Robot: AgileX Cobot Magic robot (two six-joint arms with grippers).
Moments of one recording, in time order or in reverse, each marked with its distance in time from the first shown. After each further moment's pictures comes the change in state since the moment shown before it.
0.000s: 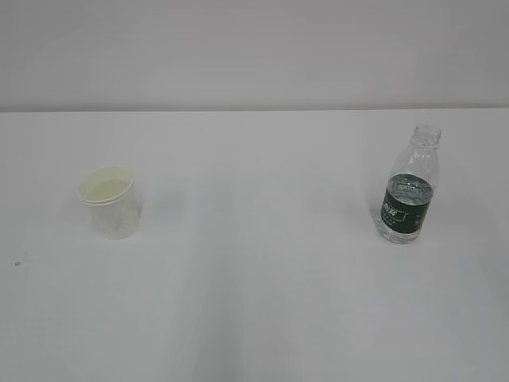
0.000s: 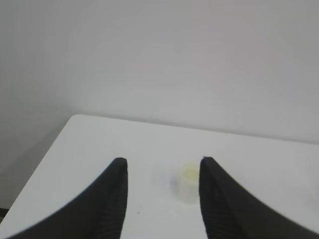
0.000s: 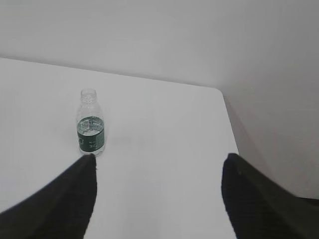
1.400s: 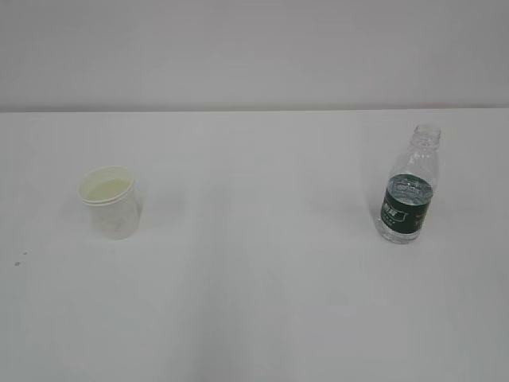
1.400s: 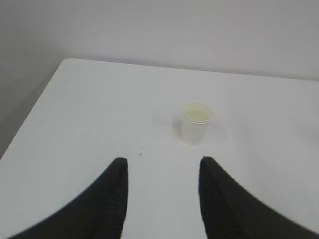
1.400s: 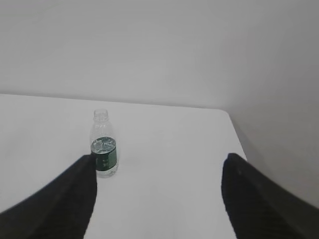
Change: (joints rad) left arm 0.000 -0.115 0.207 -0.030 0.083 0.054; right arm 0.000 -0.228 0.062 0.029 0.005 0.039
